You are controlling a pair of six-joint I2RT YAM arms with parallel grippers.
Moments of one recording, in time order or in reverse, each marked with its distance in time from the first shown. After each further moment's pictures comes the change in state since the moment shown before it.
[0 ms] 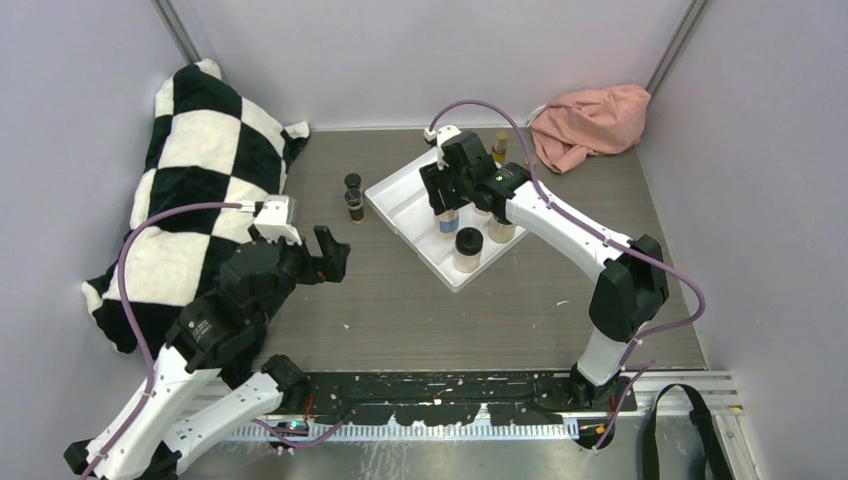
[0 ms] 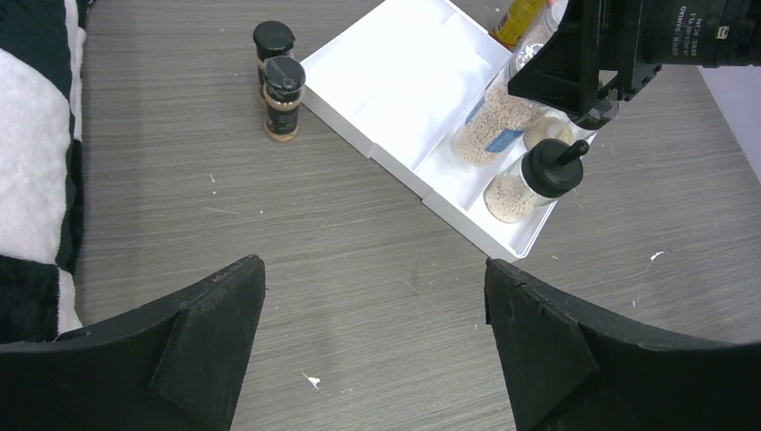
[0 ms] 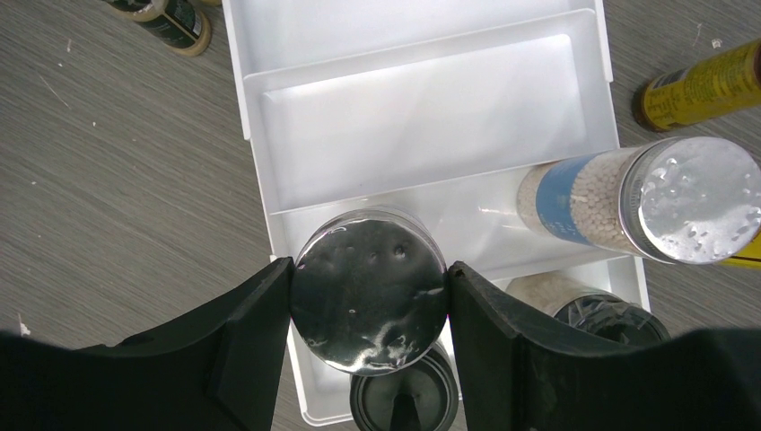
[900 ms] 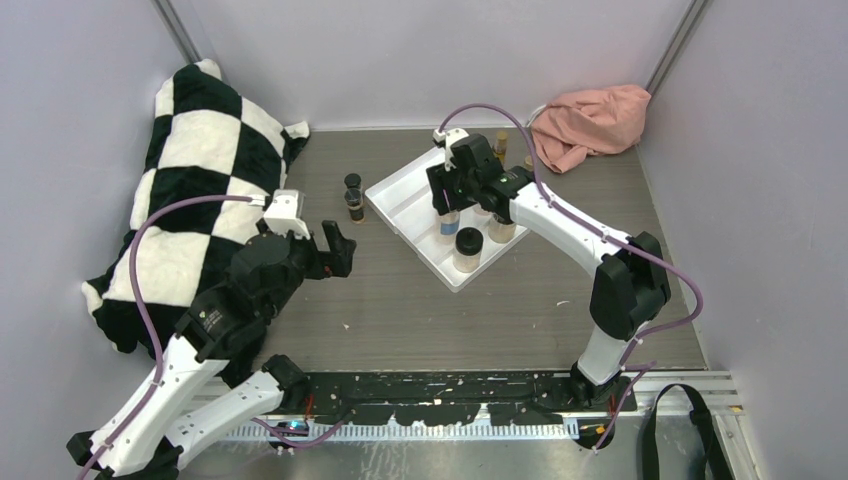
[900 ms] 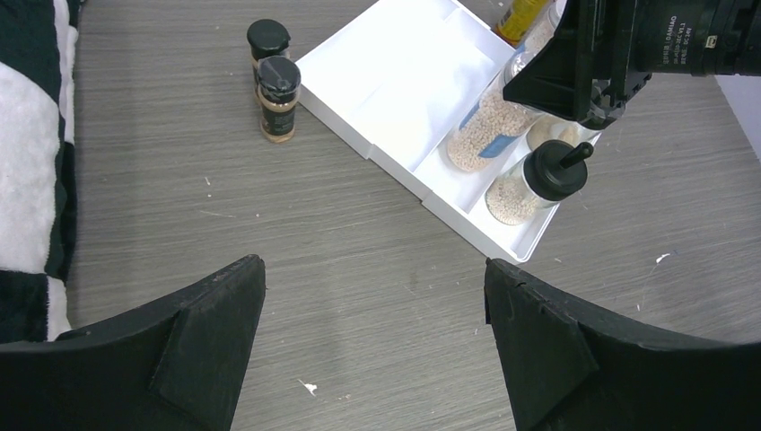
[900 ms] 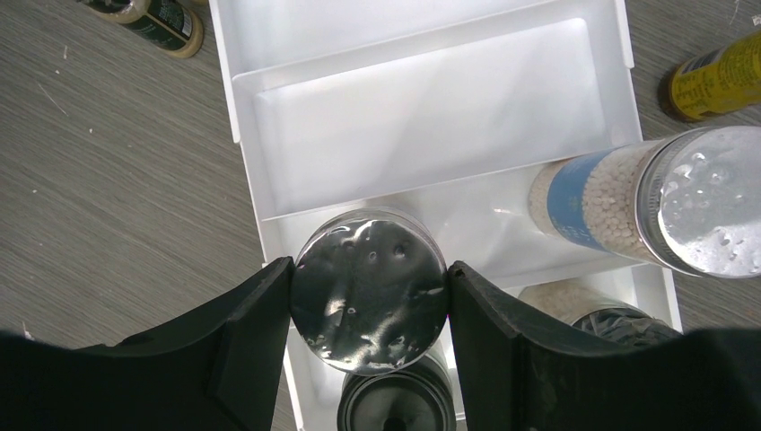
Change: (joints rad) left arm 0.000 0.052 0.000 0.031 0.000 0.000; right arm -0.055 0.001 -0.078 0.085 -0.074 0.026
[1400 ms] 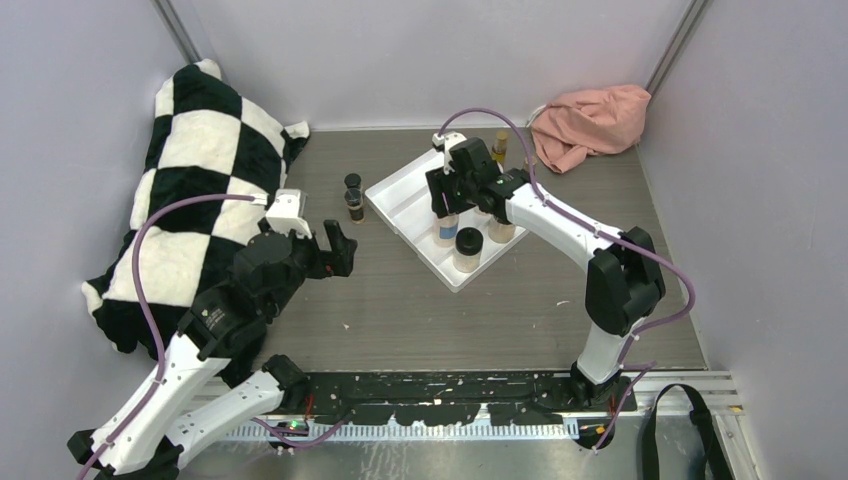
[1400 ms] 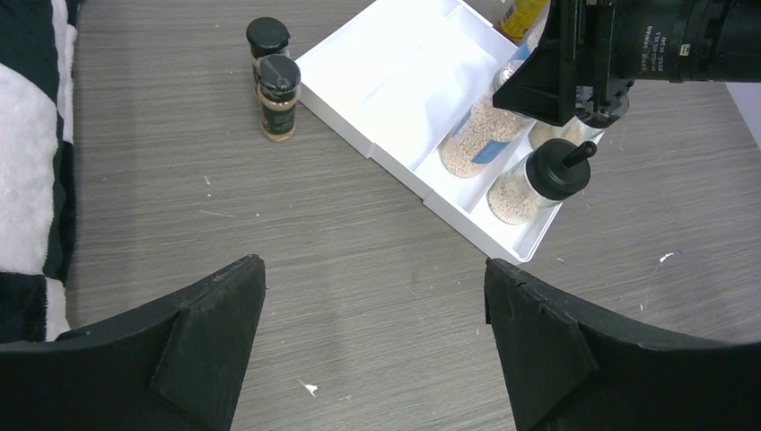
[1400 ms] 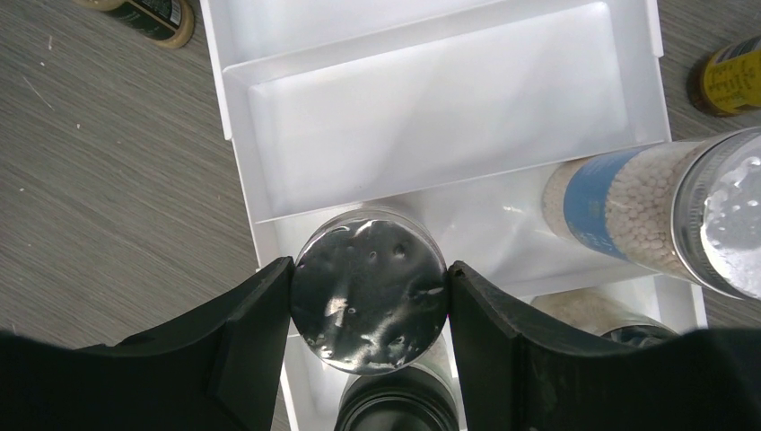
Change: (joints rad) left arm 0.000 0.009 -0.003 0.007 -0.001 0.004; right arm -0.006 0.031 -0.019 0.034 -0.026 0.005
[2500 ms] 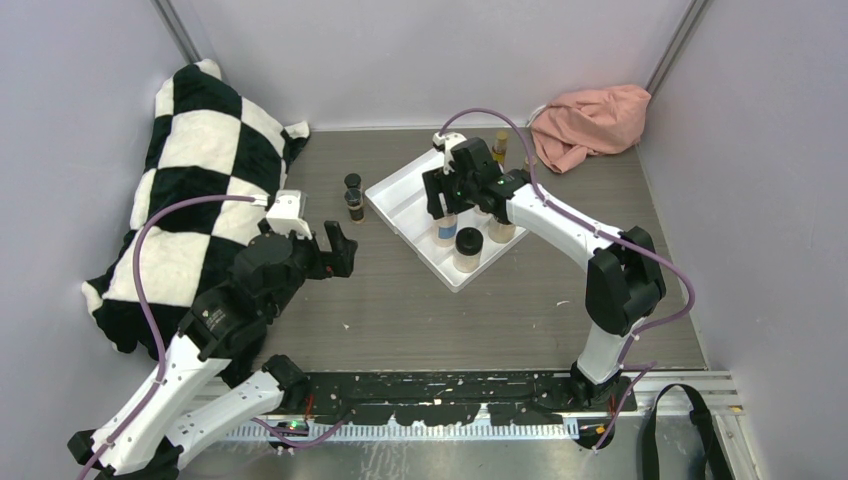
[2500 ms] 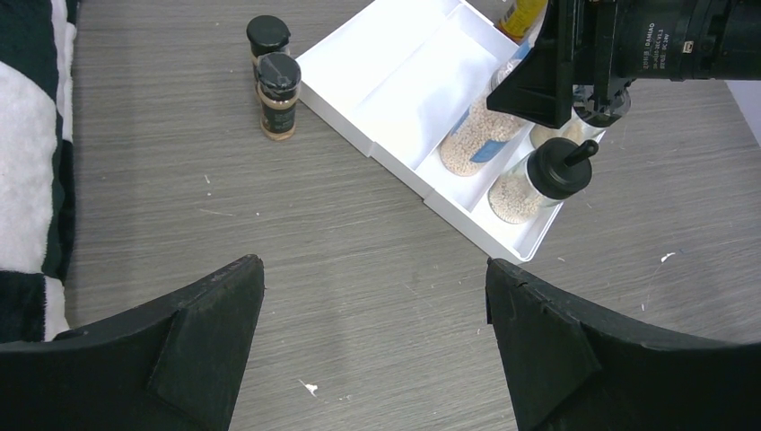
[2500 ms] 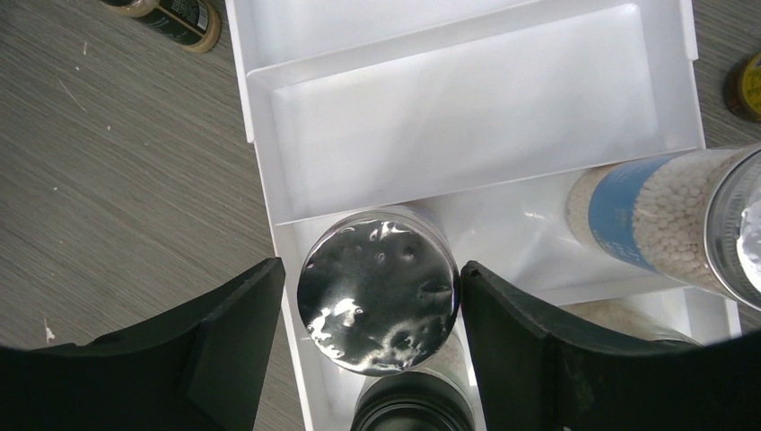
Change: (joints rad) left arm 0.000 -0.004 -0.010 0.004 0.000 -0.005; right arm -0.005 0.003 -0.017 0.026 -0.052 0.022
